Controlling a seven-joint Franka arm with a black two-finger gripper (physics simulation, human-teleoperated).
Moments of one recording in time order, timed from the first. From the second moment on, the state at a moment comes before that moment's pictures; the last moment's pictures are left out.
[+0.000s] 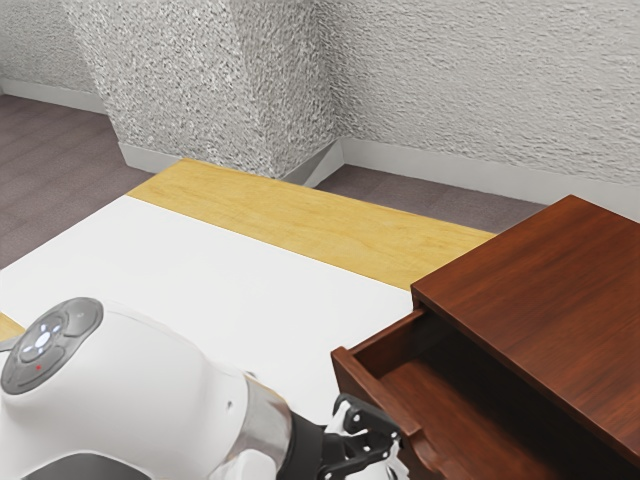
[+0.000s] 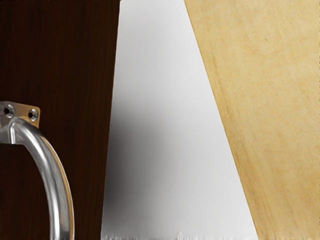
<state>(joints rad) -0.57 -0.62 -0.01 -2.54 0.00 2.44 1.31</state>
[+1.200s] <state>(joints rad) -0.53 -0.69 -0.09 -2.58 -0.04 2.39 1.27</state>
